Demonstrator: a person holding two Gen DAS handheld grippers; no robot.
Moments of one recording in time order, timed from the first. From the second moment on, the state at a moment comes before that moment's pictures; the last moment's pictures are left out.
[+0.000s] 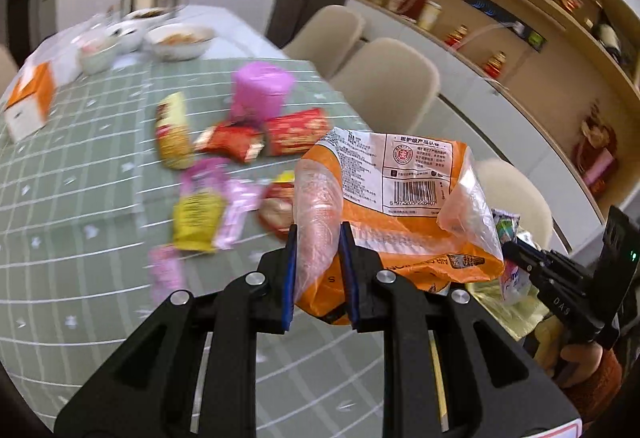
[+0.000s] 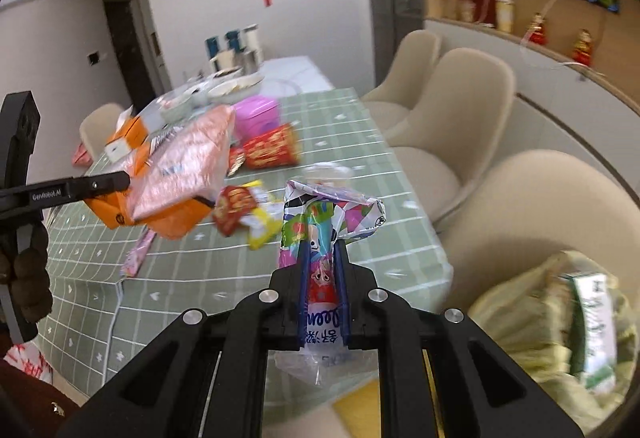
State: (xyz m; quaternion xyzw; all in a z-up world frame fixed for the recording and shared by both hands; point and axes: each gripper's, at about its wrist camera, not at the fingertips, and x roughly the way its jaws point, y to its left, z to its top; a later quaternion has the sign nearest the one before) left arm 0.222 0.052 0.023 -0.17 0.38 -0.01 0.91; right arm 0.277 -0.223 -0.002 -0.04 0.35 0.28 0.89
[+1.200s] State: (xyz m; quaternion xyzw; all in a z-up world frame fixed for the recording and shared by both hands) left arm 0.355 -0.251 0.039 0.00 0.39 -0.30 0.87; right arm 0.216 -0.468 0.081 0.03 0.25 -0.03 0.97
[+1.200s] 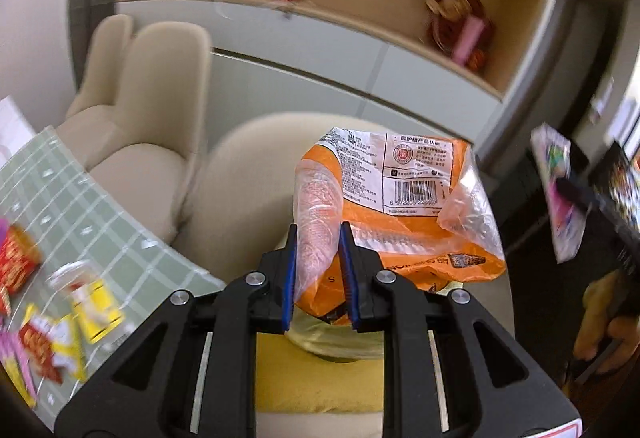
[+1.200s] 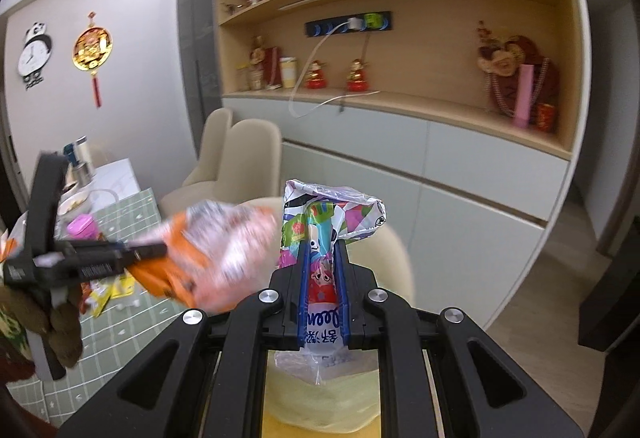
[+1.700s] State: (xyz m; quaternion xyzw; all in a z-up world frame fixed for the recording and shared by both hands) left arm 0.391 -0.353 -0.040 0.10 0.46 -0.31 0.83; right arm 0.250 -0.538 0.049 0.08 0.28 -0.04 0.96
